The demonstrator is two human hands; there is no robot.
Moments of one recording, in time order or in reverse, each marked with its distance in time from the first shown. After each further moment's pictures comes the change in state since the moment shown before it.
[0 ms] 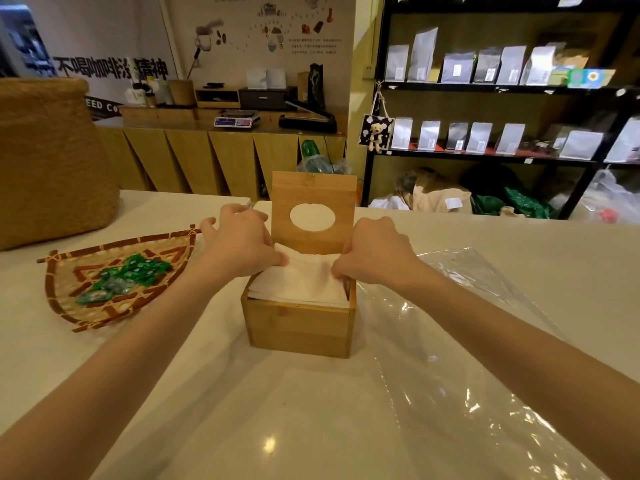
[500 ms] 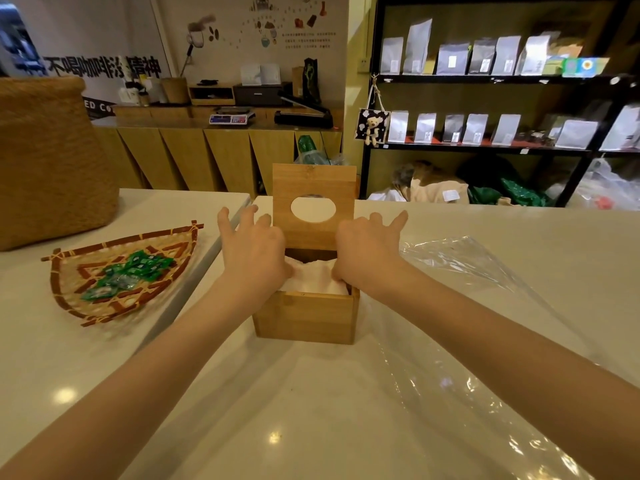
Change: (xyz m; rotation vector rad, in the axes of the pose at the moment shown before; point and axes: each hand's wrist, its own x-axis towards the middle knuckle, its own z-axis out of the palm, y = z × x) left_hand -0.022 0.014 0.024 0.399 0.158 0.096; right_hand -0.005 -0.012 0.020 -0.405 0.116 -0.048
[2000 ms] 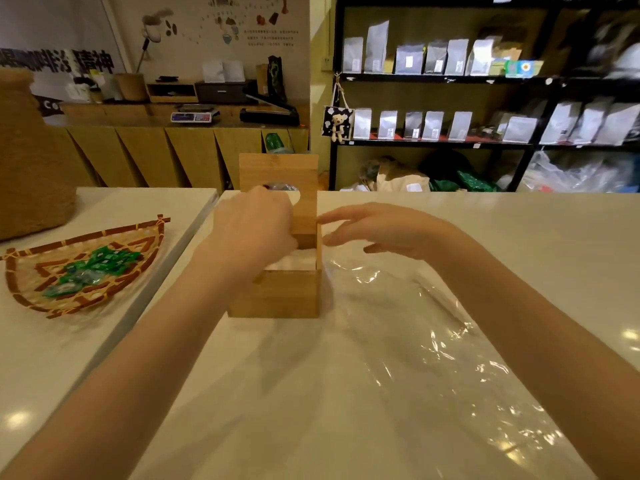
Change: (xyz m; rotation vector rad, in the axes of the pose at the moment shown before) left_hand -0.031 0.025 -0.065 -0.166 -0.016 0.187; right_hand -0.034 0.067 -0.037 0.862 -0.507 0.005
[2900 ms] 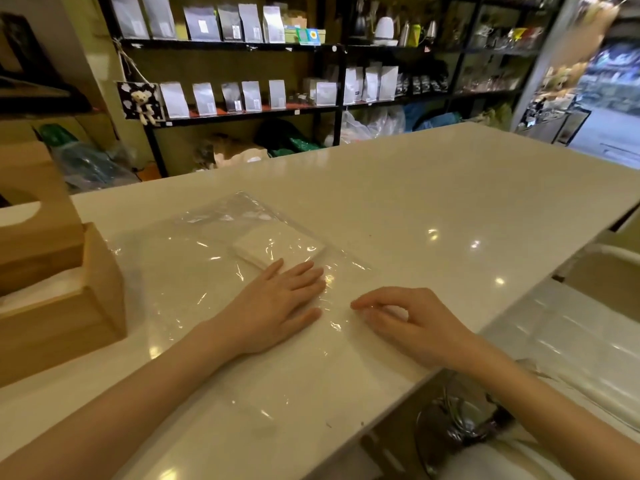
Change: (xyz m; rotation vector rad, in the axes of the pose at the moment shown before) left_hand -0.041 0.179 0.112 -0.334 -0.140 1.130; right_hand -0.221 0.191 0.043 -0.132 0.707 0.001
